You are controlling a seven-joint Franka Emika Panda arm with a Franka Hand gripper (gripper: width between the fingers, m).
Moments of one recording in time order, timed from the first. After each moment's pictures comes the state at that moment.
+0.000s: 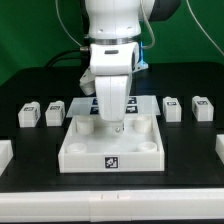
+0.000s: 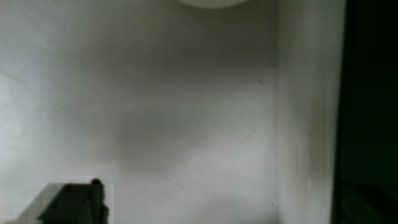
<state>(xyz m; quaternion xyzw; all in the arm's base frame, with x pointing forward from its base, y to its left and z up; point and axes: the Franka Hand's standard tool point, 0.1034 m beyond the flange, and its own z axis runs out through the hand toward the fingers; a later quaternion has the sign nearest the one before) 0.435 -0.015 0.016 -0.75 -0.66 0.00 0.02</state>
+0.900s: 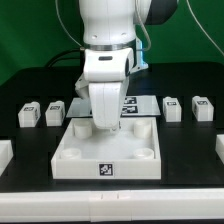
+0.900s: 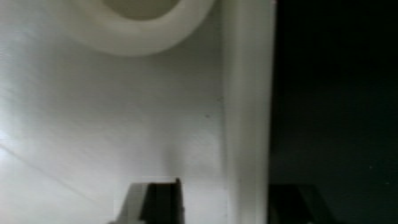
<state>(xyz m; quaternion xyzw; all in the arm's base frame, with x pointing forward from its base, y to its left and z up) 0.437 -0.021 0.012 -0.75 -0.66 0.01 0.02</state>
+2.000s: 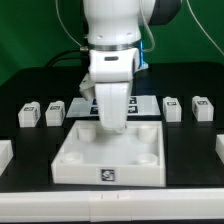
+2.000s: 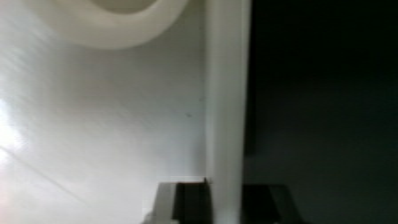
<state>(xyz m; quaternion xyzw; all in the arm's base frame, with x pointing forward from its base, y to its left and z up) 0.454 0.012 0.012 -0.73 -0.68 -0.01 0.02</state>
